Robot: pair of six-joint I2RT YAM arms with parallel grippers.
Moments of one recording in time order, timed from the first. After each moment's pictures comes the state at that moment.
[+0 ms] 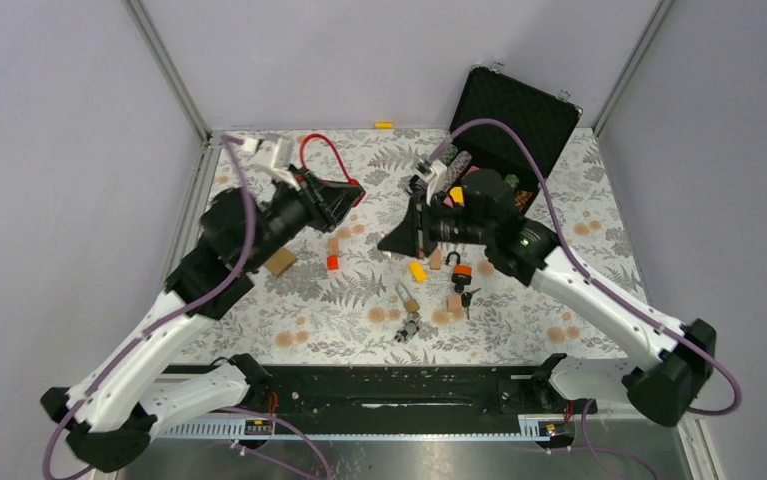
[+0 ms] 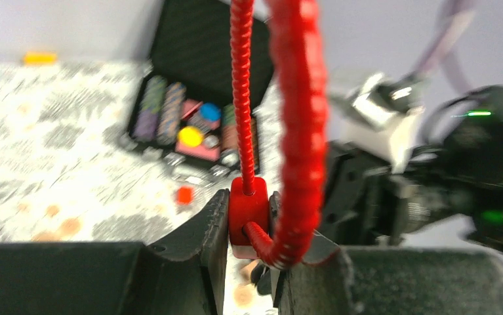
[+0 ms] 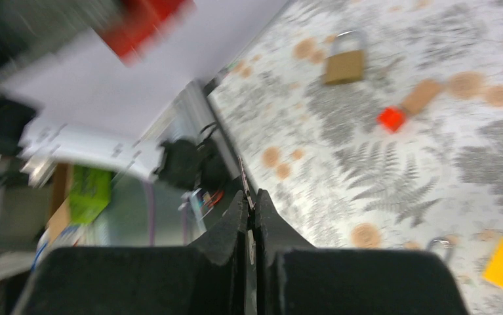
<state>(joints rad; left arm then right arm) -0.70 0.96 1.17 -0.26 -0.02 -0.49 0.75 1.27 1.19 -0.23 -0.50 0.51</state>
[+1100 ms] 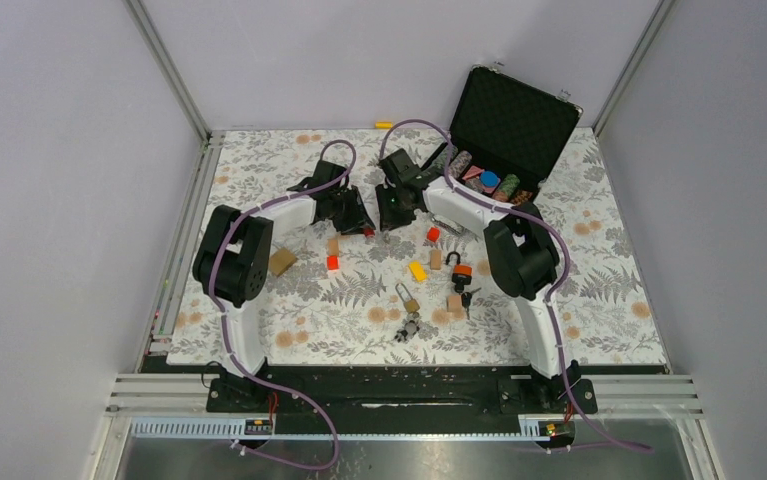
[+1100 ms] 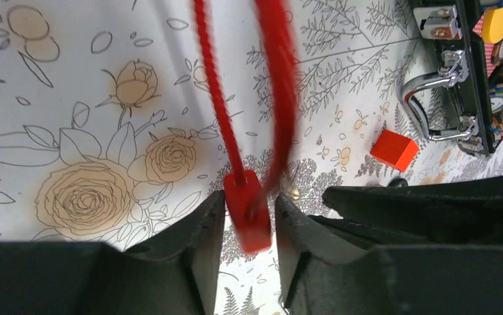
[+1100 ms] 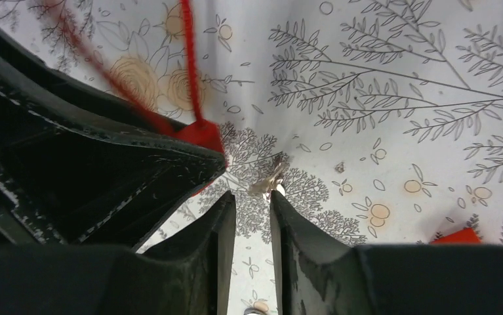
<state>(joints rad) -0.36 1.96 1.28 -0.26 0.33 -0.67 0.65 2.20 1.77 -0.59 -0.08 0.40</state>
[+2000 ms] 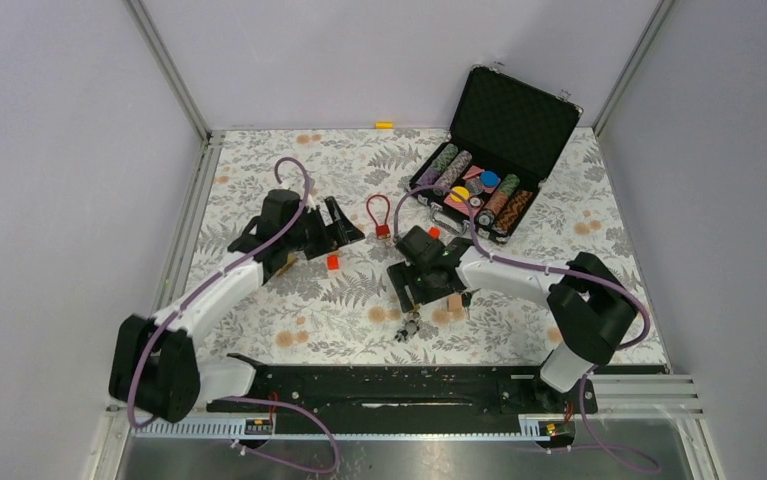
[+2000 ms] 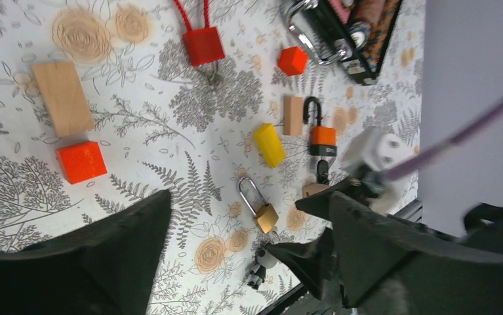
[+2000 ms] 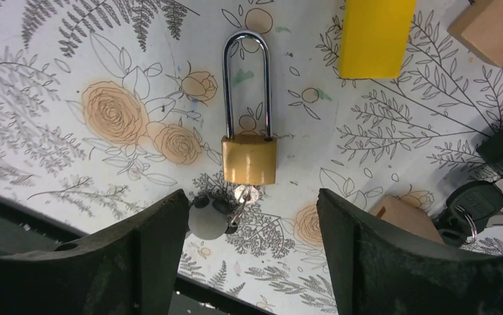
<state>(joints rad) -0.35 1.23 0.79 -0.19 0.34 -0.71 0.87 1.65 1.02 -0.56 0.01 0.44</state>
